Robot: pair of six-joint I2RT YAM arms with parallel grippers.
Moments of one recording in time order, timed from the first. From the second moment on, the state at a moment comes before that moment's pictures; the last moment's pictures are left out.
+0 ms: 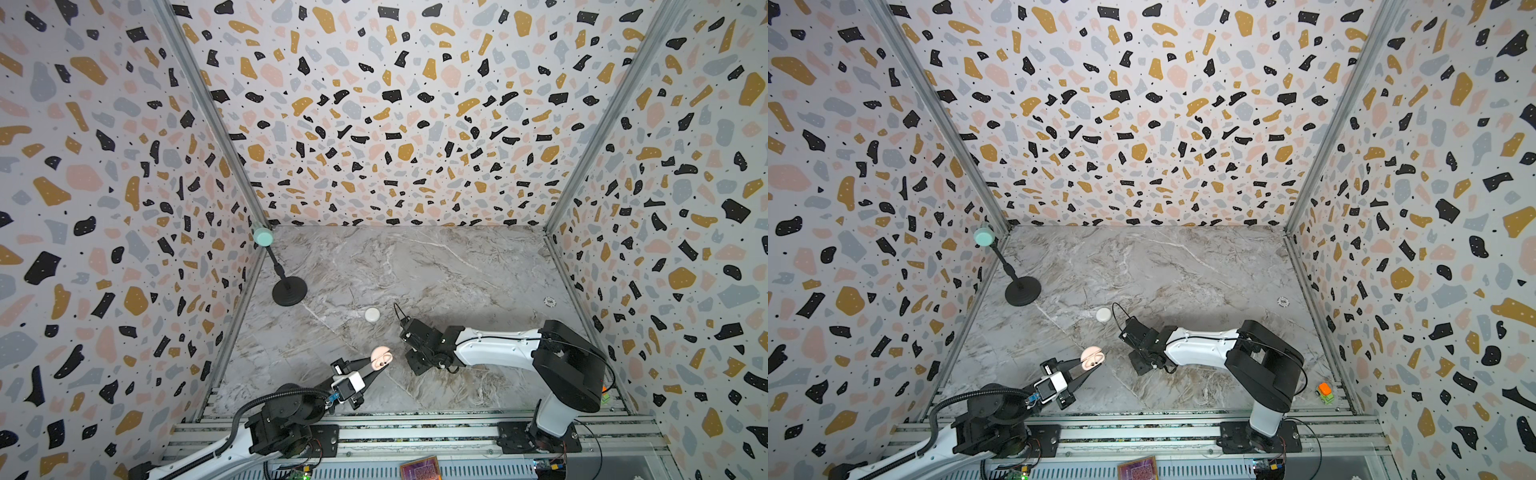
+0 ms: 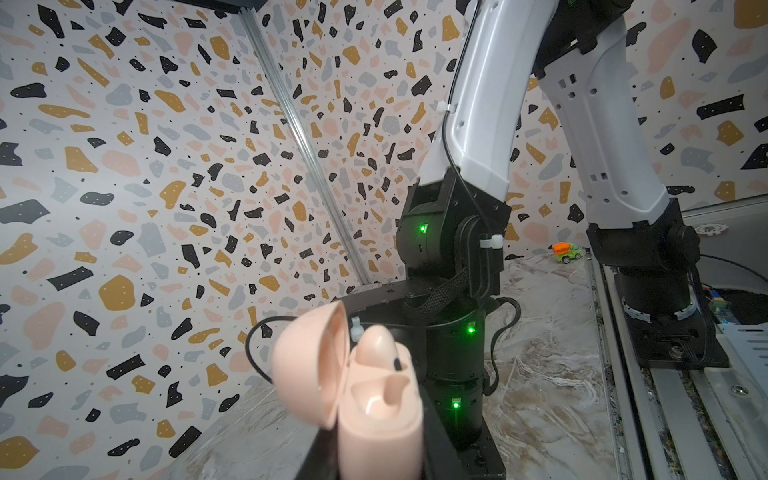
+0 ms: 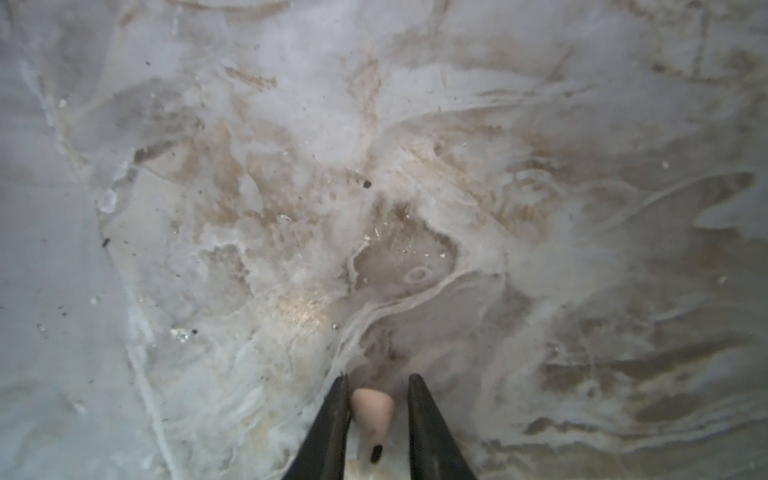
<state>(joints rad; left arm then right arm) -1.09 0.07 0.07 0.20 -0.01 0.39 1.07 1.72 0.96 -0.42 0.08 0.43</state>
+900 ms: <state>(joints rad) -1.09 0.07 0.07 0.20 -0.01 0.39 1.10 1.79 1.07 -0.55 0.16 0.62</state>
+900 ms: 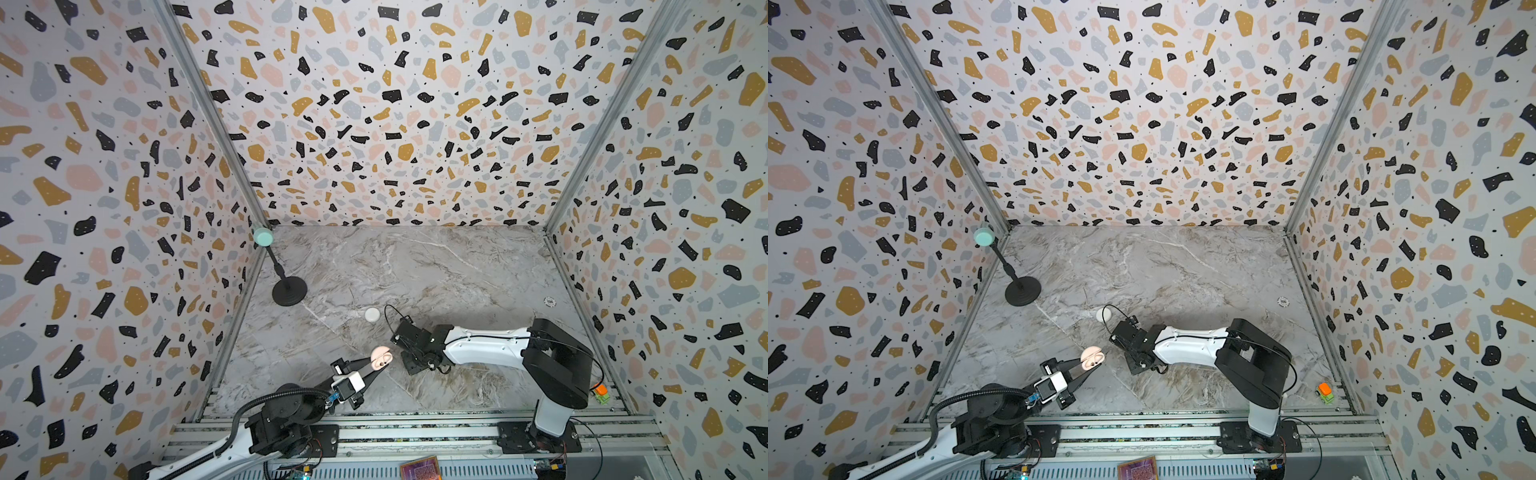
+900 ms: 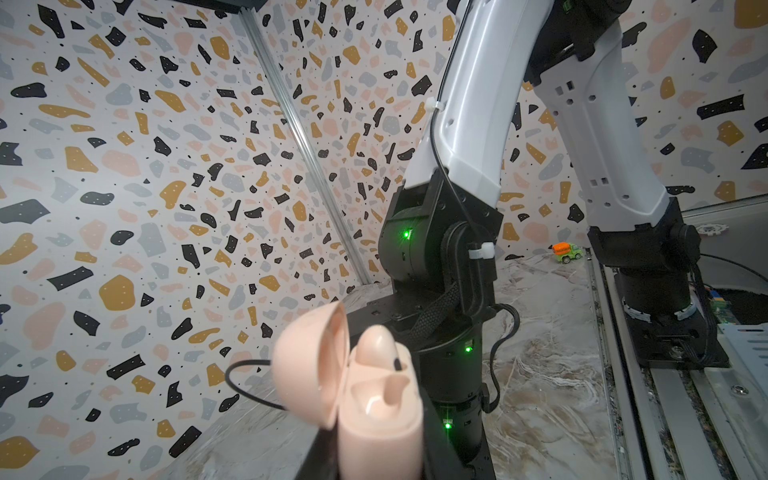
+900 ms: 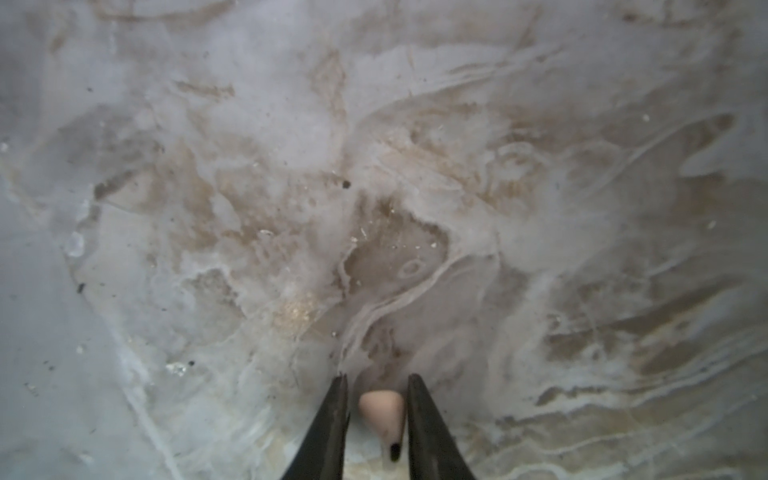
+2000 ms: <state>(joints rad) -1.09 0.07 0.07 0.20 -0.01 0.39 1.11 1.77 1.07 -0.58 0.18 0.65</state>
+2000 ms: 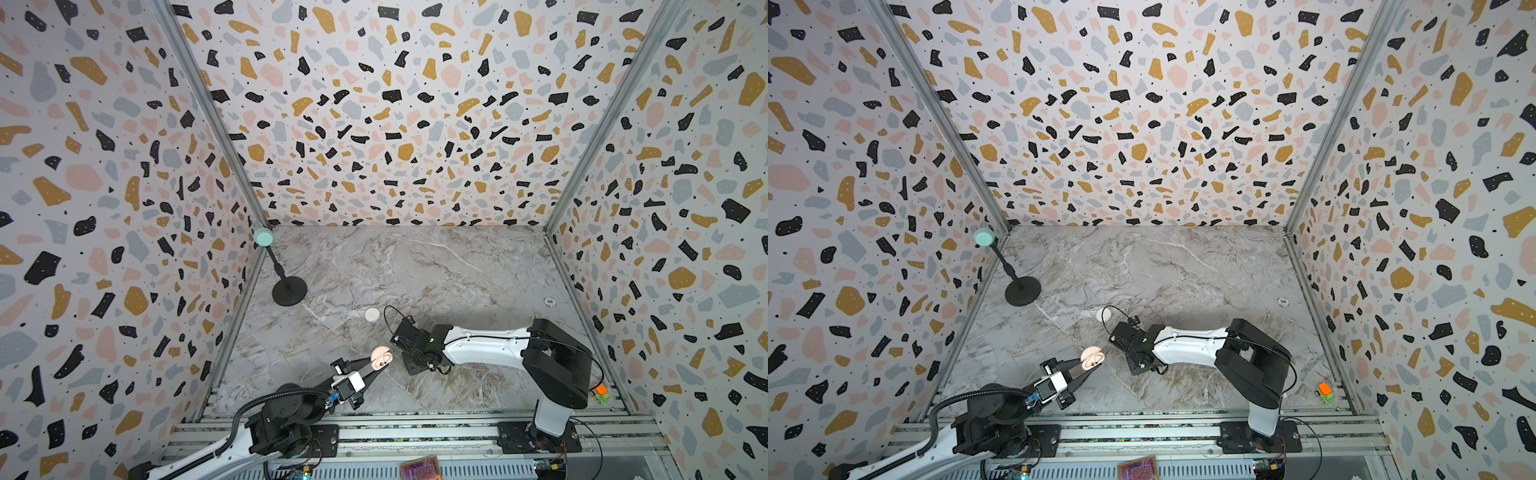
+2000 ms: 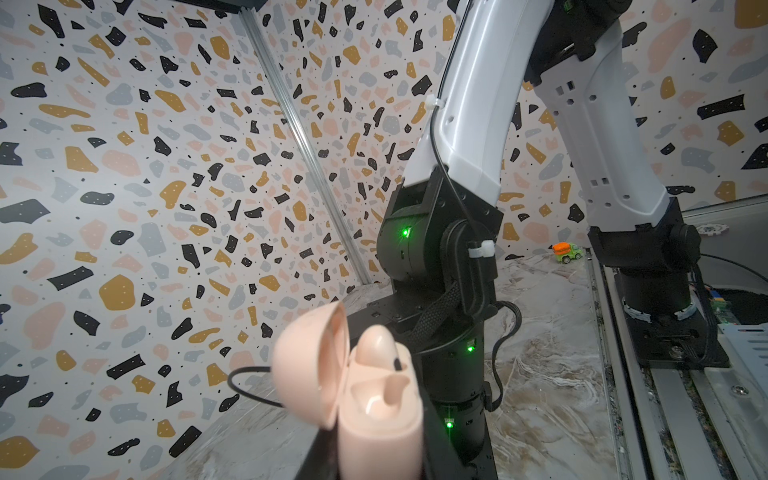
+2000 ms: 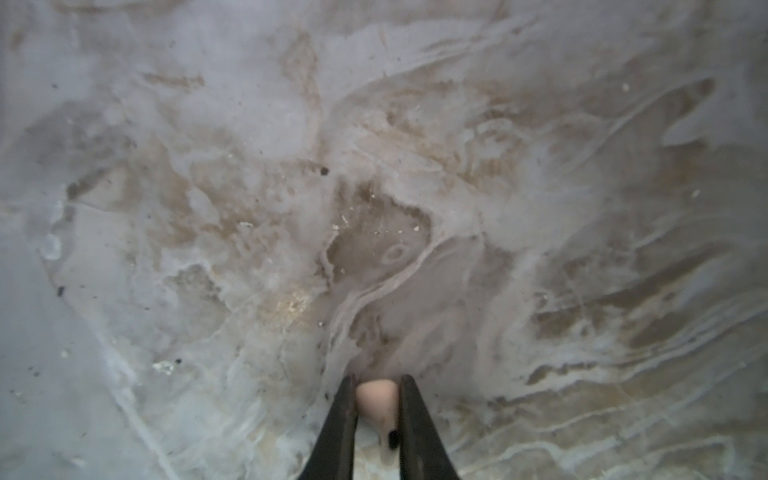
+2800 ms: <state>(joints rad) -1.09 0.17 0.07 0.27 -0.19 0.21 1.14 1.29 0.98 -0.43 0.29 0.64</state>
